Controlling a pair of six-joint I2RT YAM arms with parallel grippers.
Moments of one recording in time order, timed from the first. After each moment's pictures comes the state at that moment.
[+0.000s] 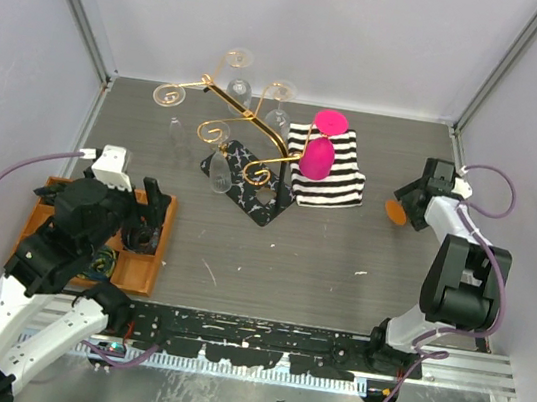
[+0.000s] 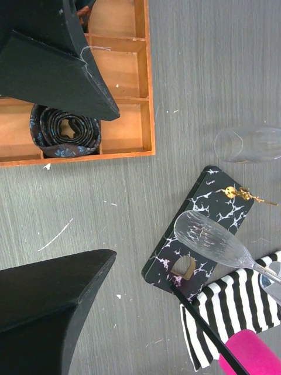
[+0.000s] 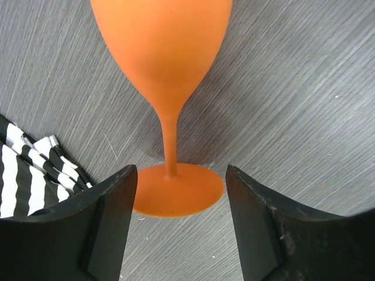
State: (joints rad) left arm -0.52 0.53 0.88 -0.72 -0.29 -0.27; right arm -0.16 1.59 1.00 -0.36 0.21 0.78
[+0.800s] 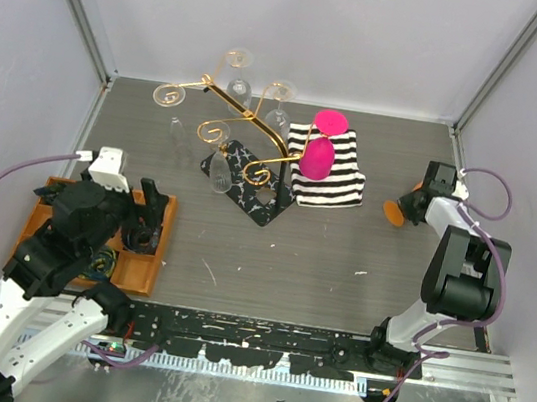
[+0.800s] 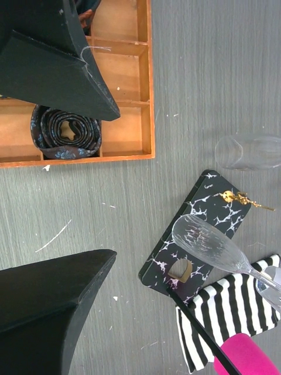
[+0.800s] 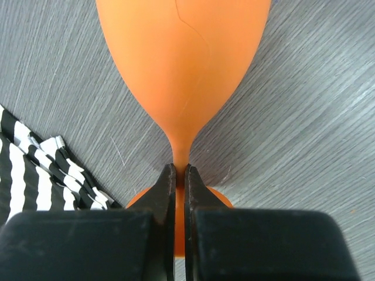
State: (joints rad) left arm -0.52 0.51 0.88 -0.72 -0.31 -0.28; right arm -0.20 1.65 0.99 -0.27 0.10 0.77
